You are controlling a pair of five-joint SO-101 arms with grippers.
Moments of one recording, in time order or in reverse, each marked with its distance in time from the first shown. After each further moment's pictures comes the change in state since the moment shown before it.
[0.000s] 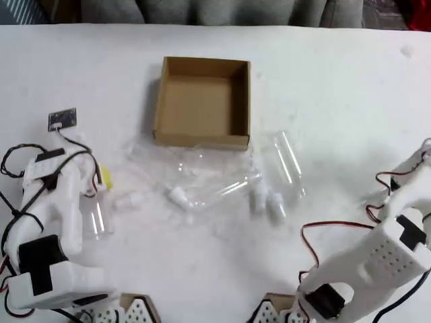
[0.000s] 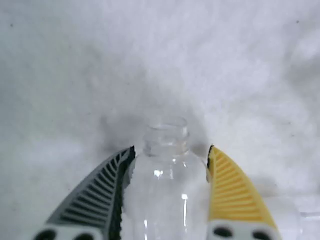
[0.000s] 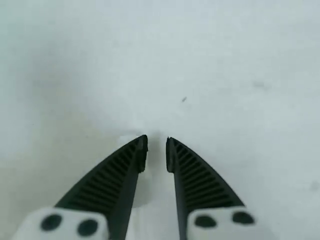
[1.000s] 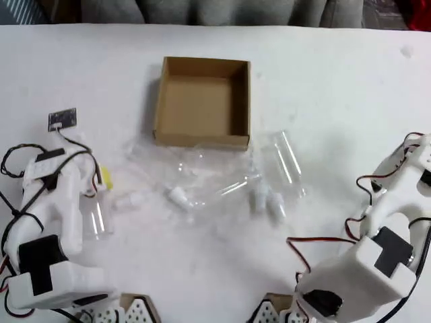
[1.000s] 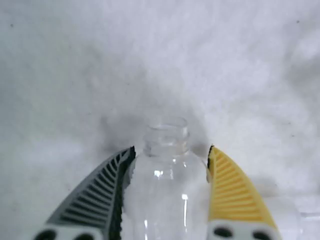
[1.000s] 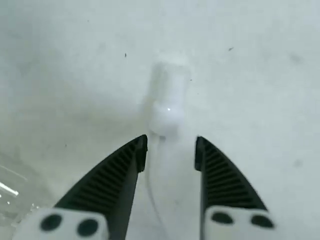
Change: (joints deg) left arm 0.0 0.0 0.0 0.0 0.0; right arm -5.0 -16.5 13.8 3.8 14.8
